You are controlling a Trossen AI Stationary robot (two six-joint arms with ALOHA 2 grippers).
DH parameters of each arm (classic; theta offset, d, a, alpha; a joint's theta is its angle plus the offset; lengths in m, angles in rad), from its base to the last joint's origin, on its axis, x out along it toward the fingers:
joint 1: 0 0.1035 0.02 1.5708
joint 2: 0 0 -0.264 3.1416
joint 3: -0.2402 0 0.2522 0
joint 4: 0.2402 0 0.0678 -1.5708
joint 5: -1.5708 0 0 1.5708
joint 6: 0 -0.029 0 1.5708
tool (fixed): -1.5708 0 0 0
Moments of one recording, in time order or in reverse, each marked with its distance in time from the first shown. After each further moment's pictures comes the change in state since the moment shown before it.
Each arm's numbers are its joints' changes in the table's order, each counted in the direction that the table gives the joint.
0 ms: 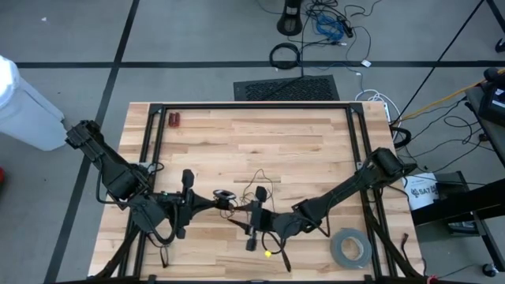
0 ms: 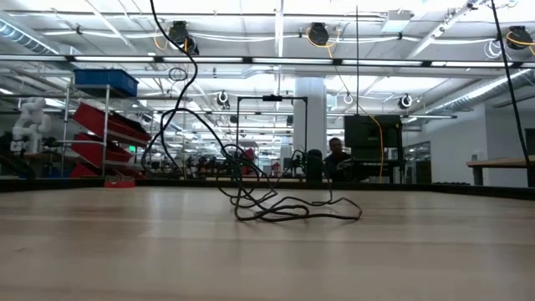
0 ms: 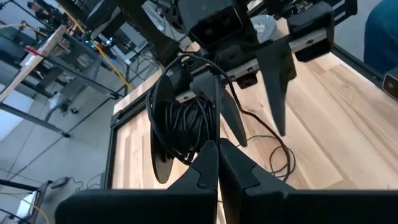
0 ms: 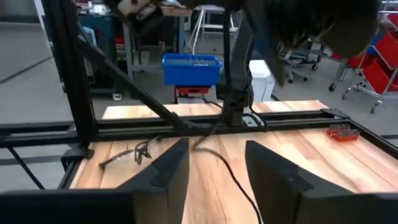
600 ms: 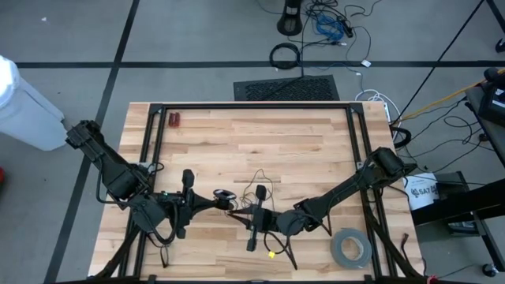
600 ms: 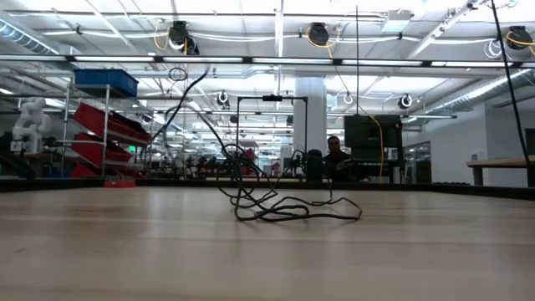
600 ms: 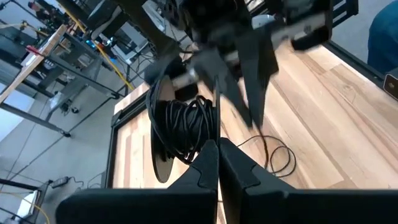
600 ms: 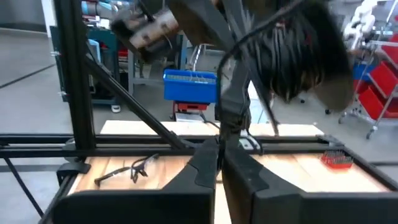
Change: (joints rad) left arm 0.000 0.000 0.000 -0.001 0.000 0.004; right arm 0.014 0.021 0.000 -0.085 -0.004 0.129
